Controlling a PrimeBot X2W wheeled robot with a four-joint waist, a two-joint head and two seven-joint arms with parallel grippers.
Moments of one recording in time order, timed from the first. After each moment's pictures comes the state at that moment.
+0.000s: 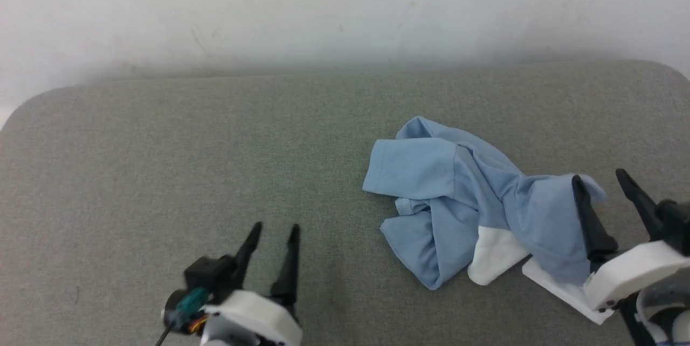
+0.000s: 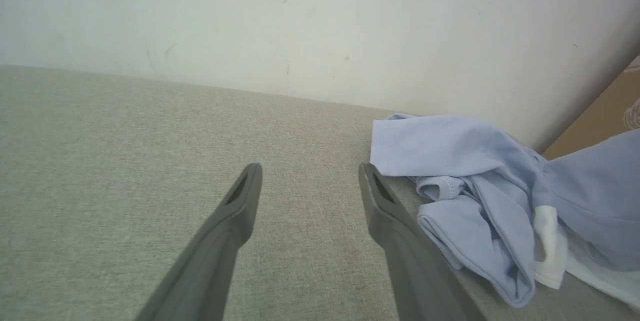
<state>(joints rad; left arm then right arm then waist) -0.03 0.05 -0.18 0.22 -0.29 -0.08 -0.23 -0.01 -0.24 -0.05 -0.09 0.19 0.13 0.13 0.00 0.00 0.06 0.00</state>
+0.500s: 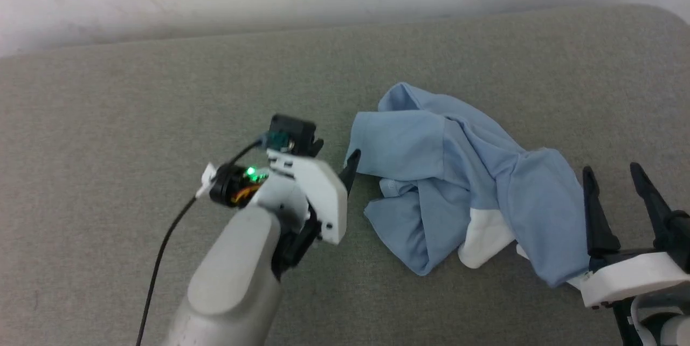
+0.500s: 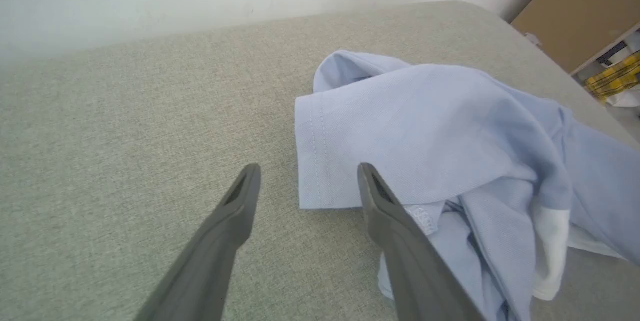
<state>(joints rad) -0.46 0.05 -0.37 0.35 -0.32 -0.05 0.30 0.02 -0.09 -0.13 -0.11 0.06 0.13 -0.05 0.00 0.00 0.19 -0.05</state>
